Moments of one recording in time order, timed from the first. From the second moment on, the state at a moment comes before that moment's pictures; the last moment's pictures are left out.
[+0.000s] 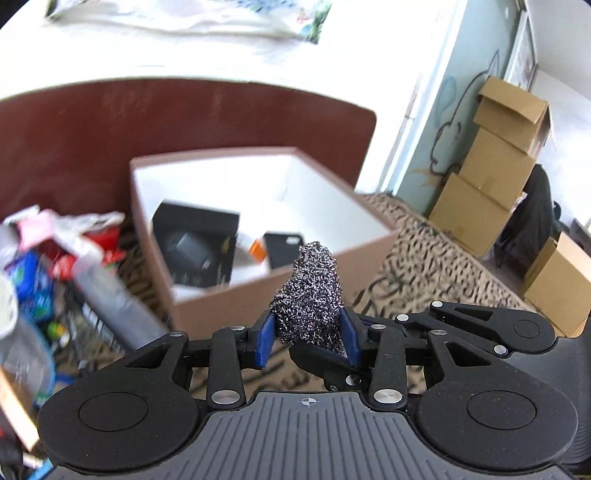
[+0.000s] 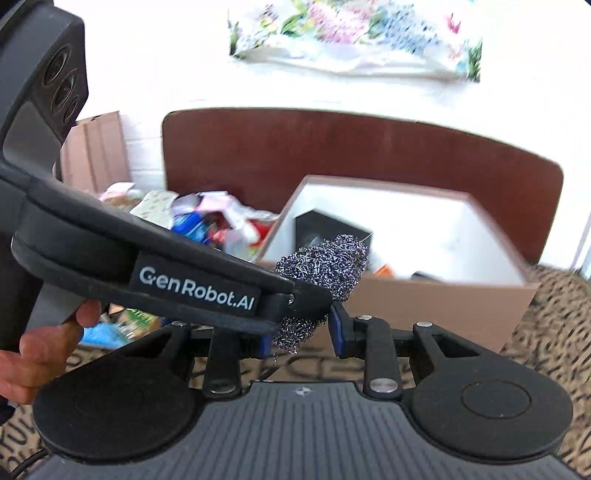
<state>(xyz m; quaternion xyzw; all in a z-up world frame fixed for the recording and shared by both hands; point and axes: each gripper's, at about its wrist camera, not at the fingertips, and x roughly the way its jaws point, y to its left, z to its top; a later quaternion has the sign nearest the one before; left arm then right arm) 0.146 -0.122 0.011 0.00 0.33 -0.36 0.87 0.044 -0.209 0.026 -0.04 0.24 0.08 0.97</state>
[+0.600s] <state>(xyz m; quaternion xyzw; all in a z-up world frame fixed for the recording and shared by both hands) 0.240 -0.212 0.026 -0.02 0.34 -0.40 0.85 0.126 -0.284 0.046 -0.06 0.24 0.05 0.97</state>
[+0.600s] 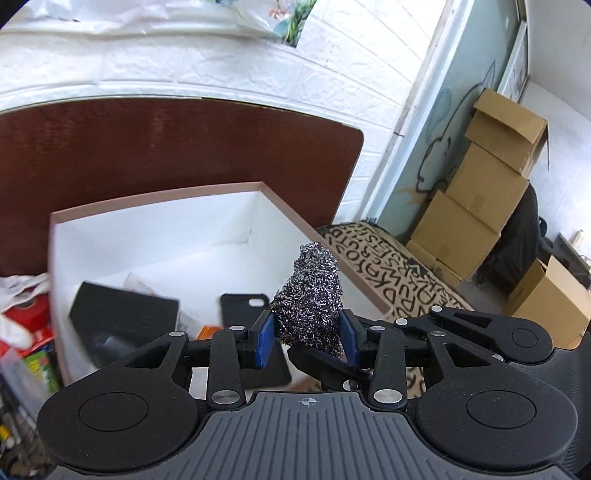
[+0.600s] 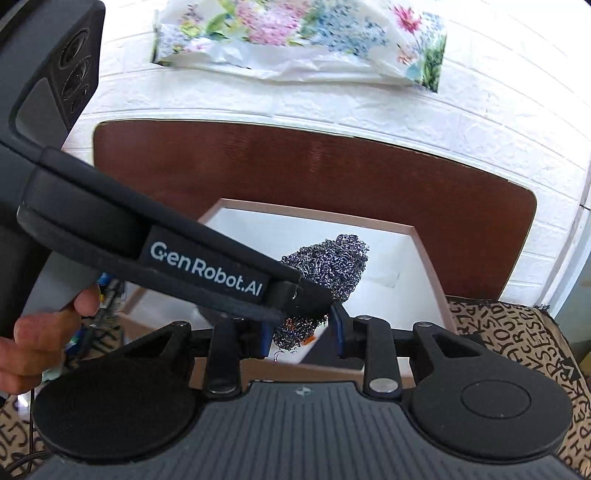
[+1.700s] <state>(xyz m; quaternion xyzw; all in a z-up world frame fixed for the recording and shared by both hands) 0.309 -0.255 -0.028 -0.01 0.36 -0.38 0.85 0.201 -0.330 0.003 -0.04 0.30 0.04 0.95</state>
